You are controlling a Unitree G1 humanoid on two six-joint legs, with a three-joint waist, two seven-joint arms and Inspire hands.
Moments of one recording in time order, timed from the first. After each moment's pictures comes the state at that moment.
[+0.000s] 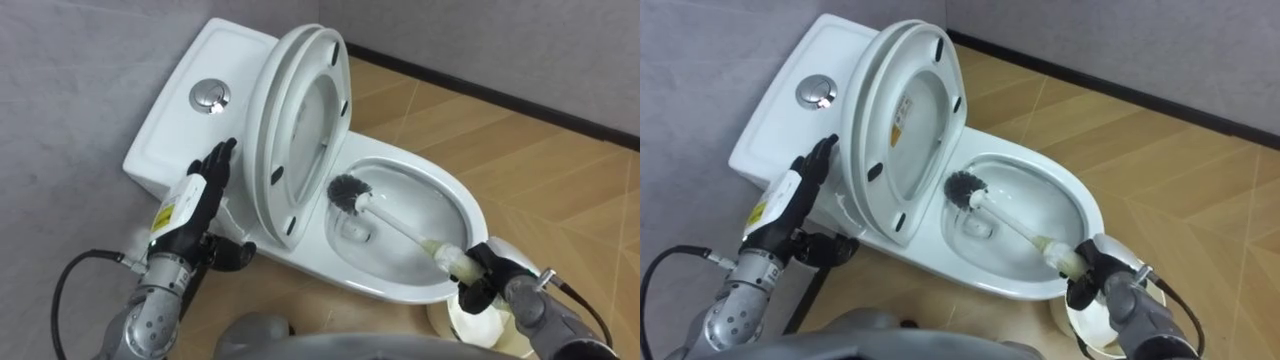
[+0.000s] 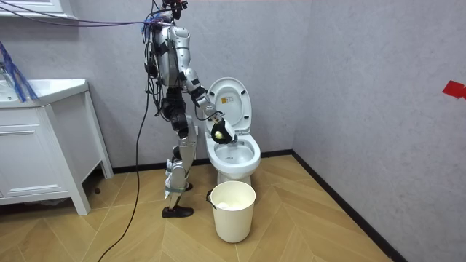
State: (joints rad) left arm 0.42 0.35 -0.17 0.12 0.54 -0.24 0.16; right arm 0.05 -0.38 0.18 0.97 -0.67 -0.09 -0.05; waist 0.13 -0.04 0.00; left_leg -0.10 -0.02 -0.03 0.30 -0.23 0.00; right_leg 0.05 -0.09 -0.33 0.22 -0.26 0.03
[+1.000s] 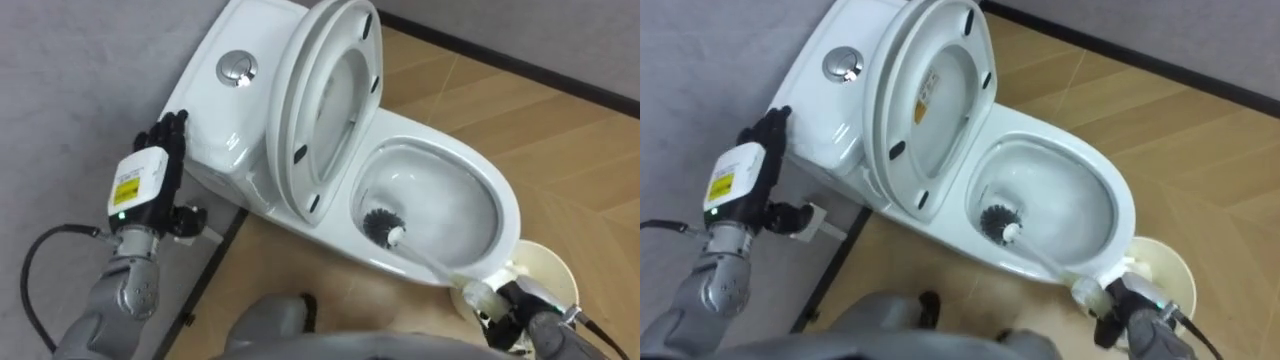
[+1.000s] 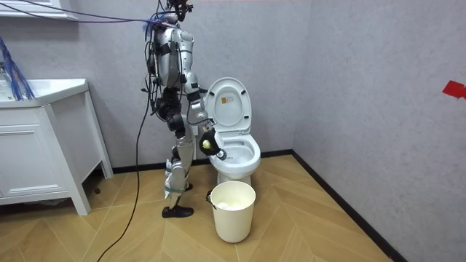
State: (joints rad) left arm 0.18 0.39 -0.09 0.41 0.75 -0.19 0.45; right arm 0.00 -0.39 0.18 1.20 -0.62 -0.06 -0.13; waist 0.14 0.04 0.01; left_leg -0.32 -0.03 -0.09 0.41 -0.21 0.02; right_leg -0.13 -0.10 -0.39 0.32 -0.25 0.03
